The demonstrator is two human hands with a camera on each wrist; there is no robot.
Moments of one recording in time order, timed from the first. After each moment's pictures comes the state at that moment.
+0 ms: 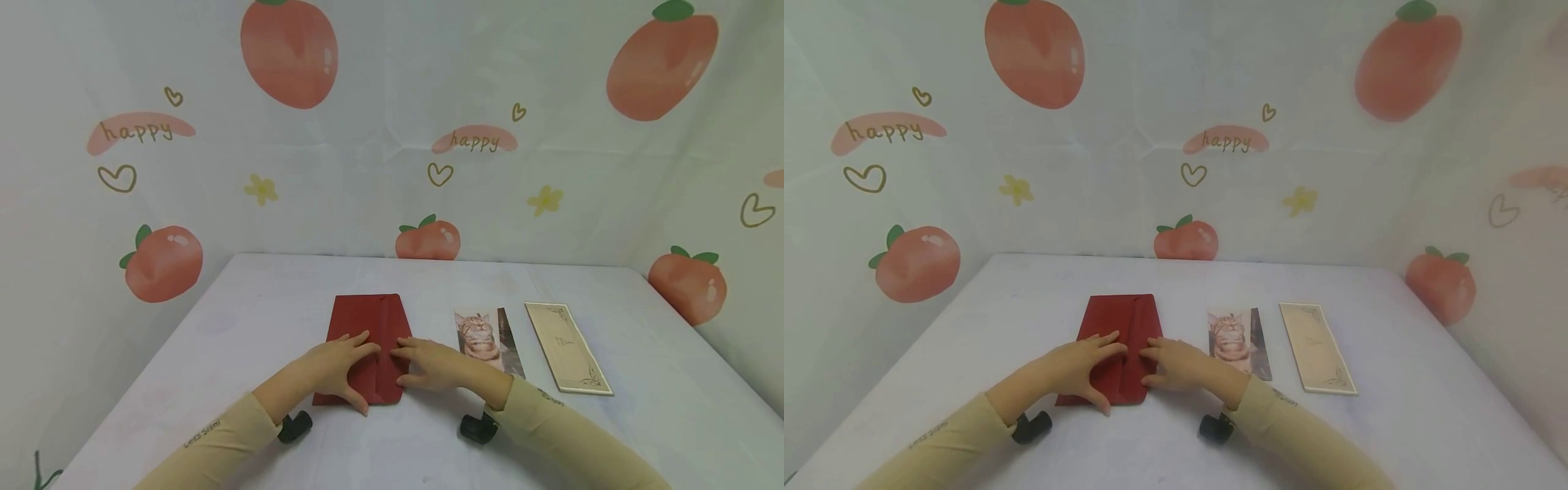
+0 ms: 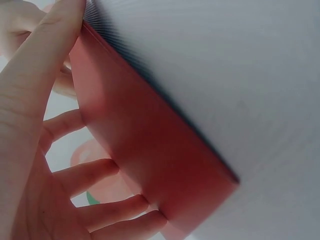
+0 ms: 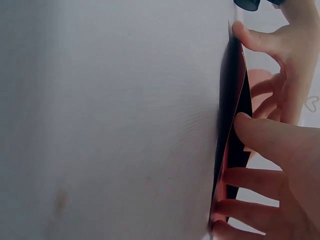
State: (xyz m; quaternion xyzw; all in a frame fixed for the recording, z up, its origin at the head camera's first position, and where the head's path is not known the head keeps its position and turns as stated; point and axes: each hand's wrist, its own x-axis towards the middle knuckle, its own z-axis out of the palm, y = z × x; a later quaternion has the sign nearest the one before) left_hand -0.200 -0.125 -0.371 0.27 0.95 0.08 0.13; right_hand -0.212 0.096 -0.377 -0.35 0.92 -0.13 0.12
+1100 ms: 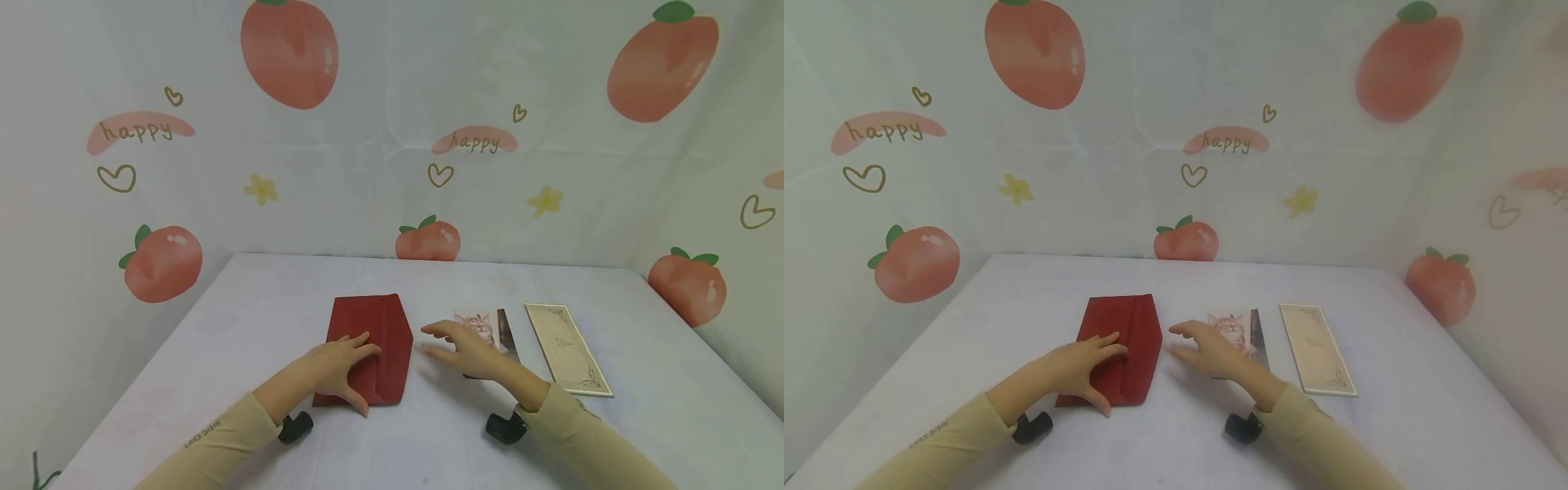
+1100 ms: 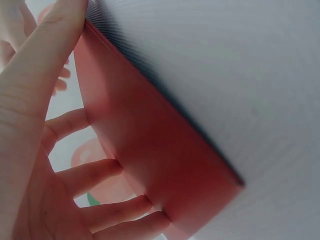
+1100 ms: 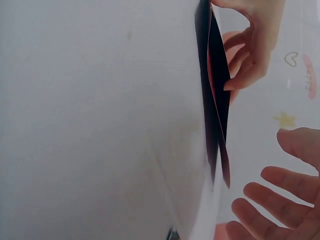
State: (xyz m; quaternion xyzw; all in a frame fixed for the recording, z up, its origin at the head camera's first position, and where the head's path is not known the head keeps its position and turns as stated) left_hand -0.201 -0.126 -0.371 0.27 0.95 0.09 0.13; right_hand -0.219 0.144 -0.375 -0.33 0.89 -0.33 0.01
